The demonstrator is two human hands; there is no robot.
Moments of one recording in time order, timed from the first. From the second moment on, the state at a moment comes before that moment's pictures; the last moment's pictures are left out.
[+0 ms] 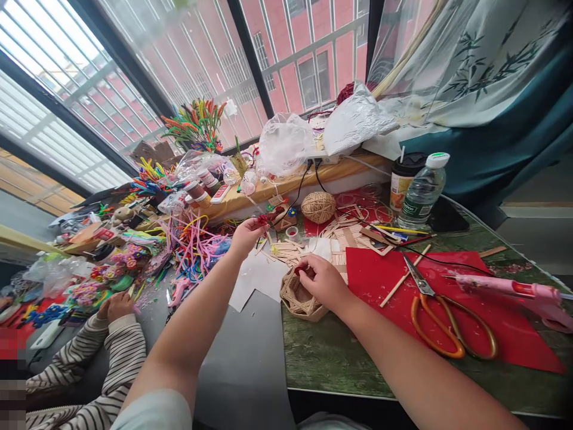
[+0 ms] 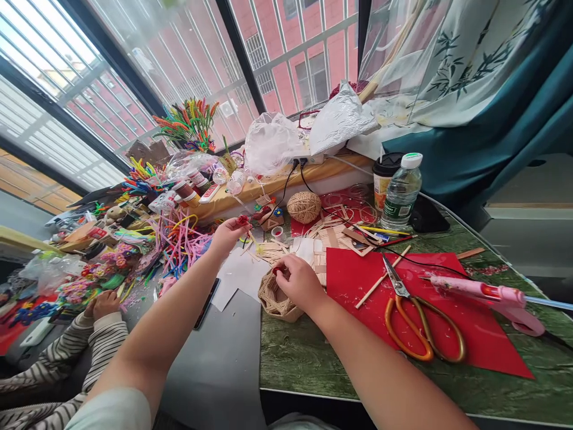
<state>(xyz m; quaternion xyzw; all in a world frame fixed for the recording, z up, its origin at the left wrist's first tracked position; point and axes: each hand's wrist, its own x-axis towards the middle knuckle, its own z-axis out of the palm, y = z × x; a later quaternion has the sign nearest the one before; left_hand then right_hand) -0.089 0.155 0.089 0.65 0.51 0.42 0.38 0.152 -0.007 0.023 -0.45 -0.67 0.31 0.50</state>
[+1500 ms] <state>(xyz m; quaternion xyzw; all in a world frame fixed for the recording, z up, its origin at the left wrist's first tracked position) -0.138 0.116 0.083 0.73 0.61 0.23 0.21 0.154 -0.007 0.024 -0.45 -0.67 0.32 0.50</state>
